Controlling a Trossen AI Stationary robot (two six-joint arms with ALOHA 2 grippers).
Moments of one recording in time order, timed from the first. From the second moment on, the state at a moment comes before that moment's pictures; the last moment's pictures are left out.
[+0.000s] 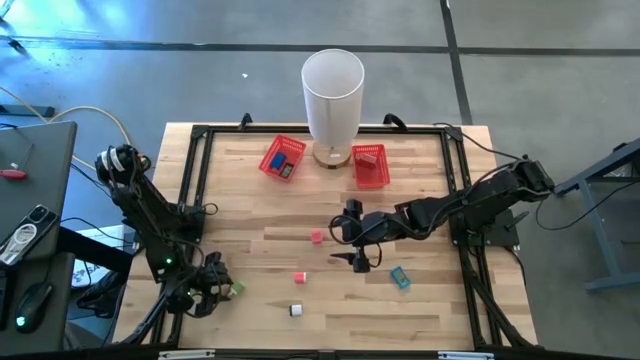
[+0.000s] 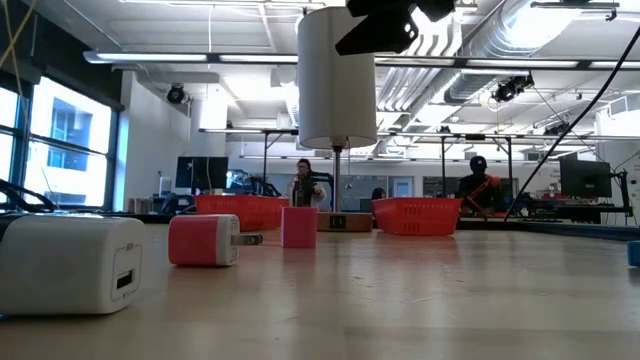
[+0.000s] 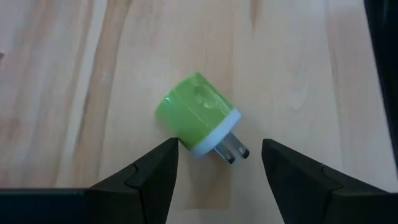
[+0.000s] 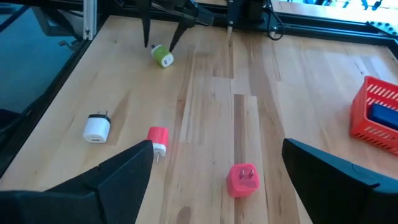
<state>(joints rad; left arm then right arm) -1.19 1.27 0.43 -0.14 -0.50 -1.20 0.27 1.51 1.07 -0.12 0.18 0.07</state>
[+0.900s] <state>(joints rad) -1.19 1.27 0.43 -0.07 -0.58 -1.21 0.27 1.51 1.07 -0.12 0.18 0.08</state>
